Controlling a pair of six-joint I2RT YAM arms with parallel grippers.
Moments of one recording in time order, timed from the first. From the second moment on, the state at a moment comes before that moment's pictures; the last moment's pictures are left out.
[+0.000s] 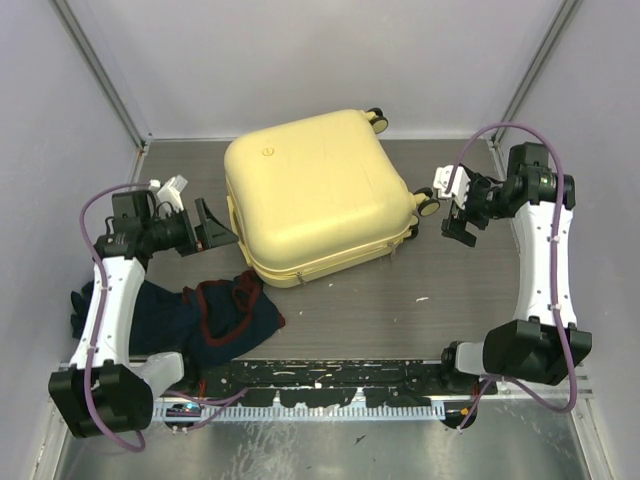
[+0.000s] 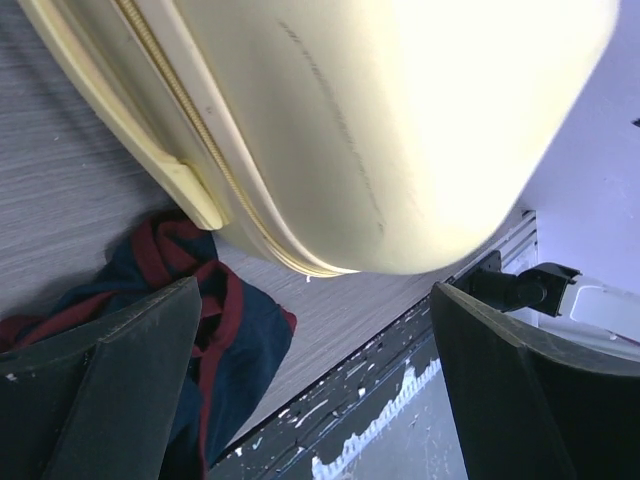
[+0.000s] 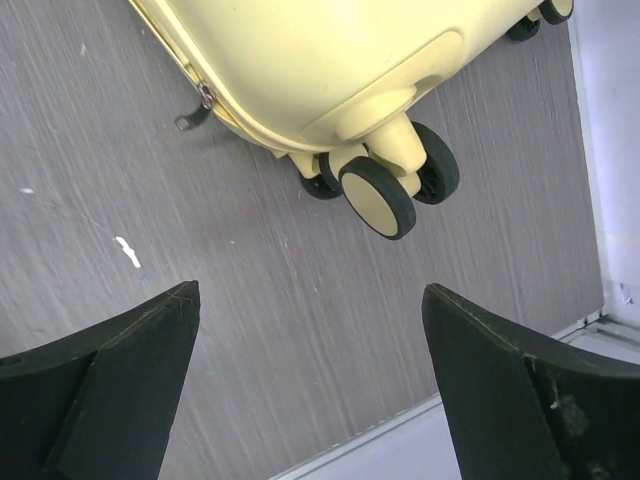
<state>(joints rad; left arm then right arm) 0.13 1.10 0.97 -0.71 0.81 -0.25 -0.22 1.32 1.50 -1.30 -0.71 -1.43</state>
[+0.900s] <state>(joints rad) 0.15 1.05 0.90 -0.46 0.80 -0.50 -0.09 1.81 1.68 -1.26 -0.74 -1.77</state>
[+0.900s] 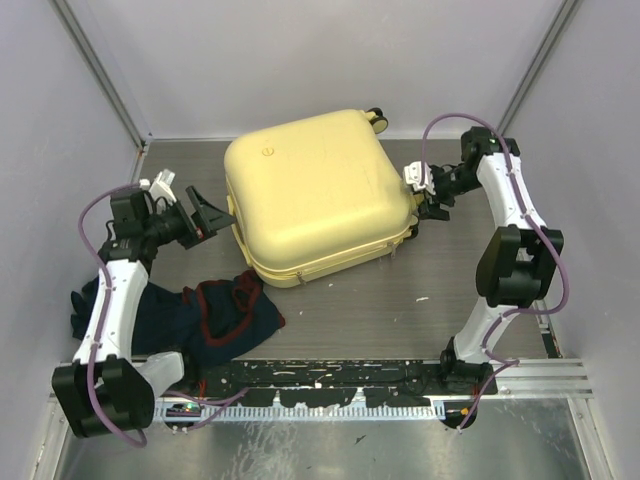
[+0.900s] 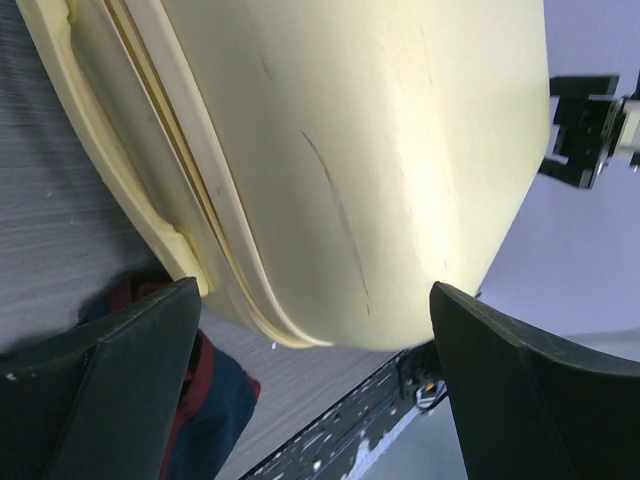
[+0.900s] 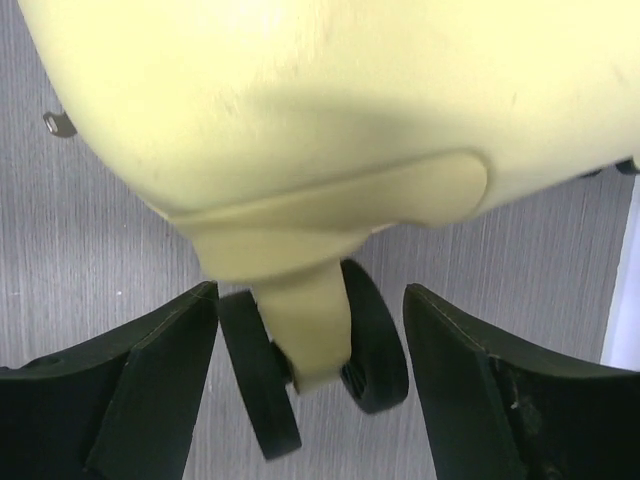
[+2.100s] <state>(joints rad) 0.23 1.08 0.76 -0.26 0.60 -0.67 0.03 1.64 1.44 -0.90 -0.71 -1.68</state>
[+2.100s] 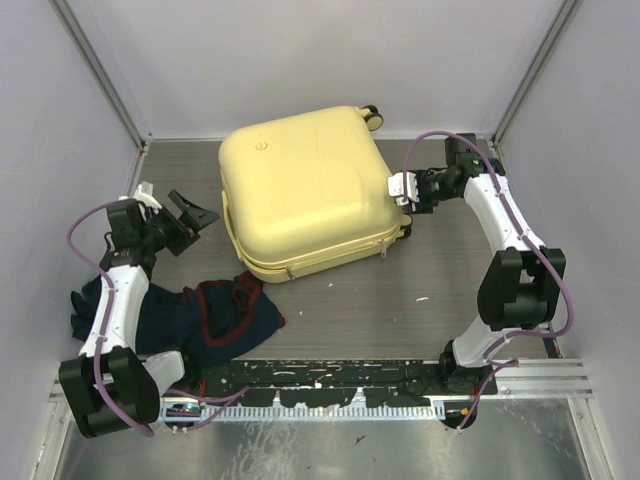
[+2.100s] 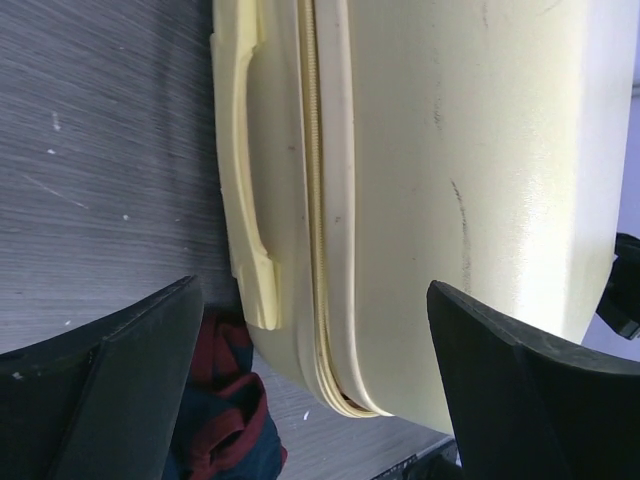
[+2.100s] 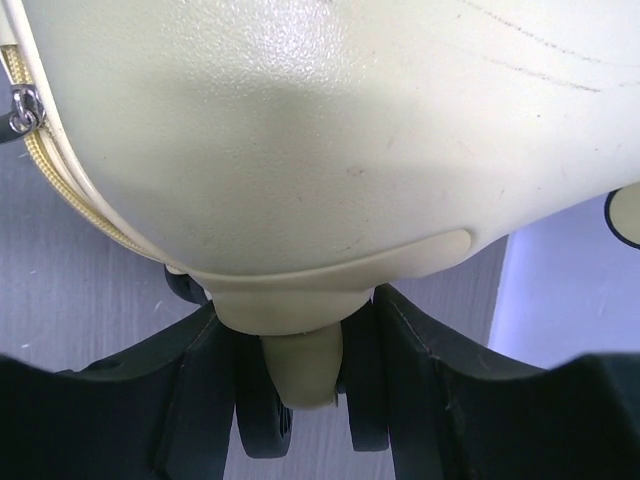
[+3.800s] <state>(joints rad) 0.23 1.45 0.86 -0.32 0.47 -0.63 0.01 1.33 0.48 0.38 -0.80 0.33</state>
